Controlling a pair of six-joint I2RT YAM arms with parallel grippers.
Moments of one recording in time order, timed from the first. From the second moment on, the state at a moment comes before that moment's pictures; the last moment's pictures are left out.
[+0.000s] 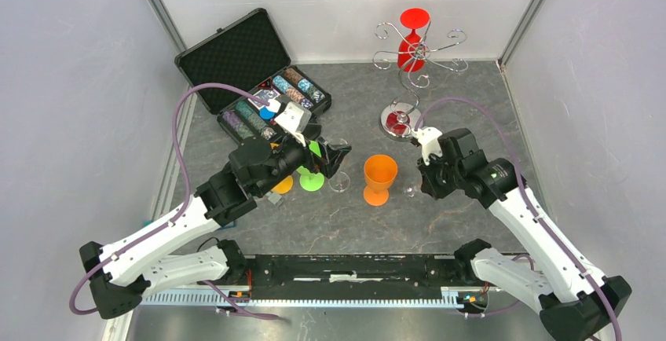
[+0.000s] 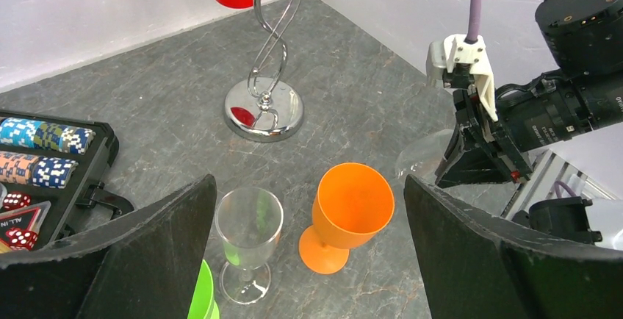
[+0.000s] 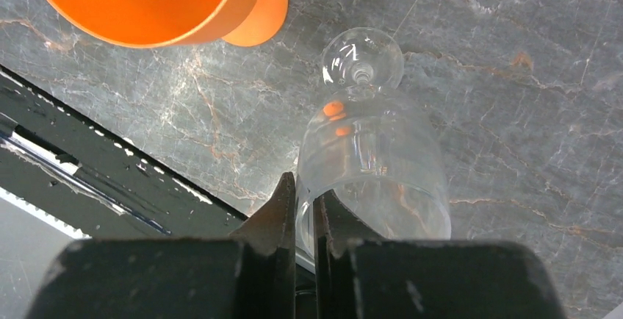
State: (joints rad) left arm -0.95 0.91 0.94 -0.06 -0.17 -0.19; right arm 0.47 0.92 0.94 -0.98 -0.11 -0.07
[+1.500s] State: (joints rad) left arm -0.95 0.85 0.93 -0.07 -0.16 -0.19; right arm 0.50 1.01 1.44 -0.62 -0.01 0.13
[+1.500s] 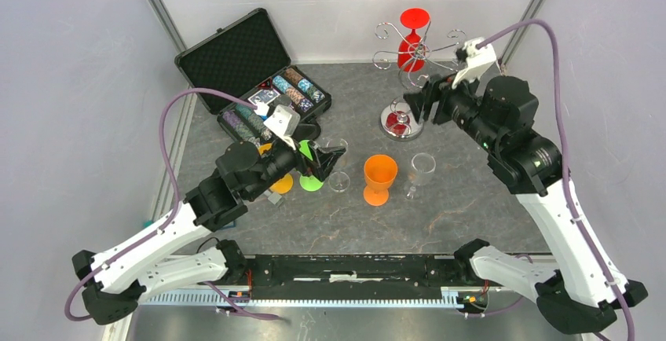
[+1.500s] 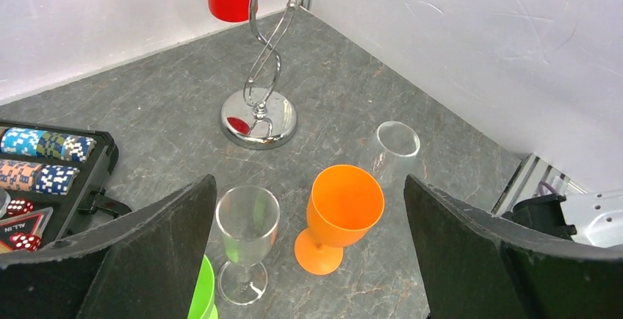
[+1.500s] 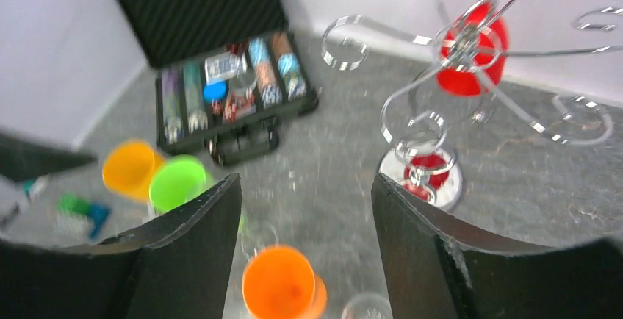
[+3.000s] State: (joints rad) left arm -0.95 0.69 0.89 -0.13 -0.23 -0.16; right arm 0.07 1.73 1.77 -0.17 -0.19 0.88
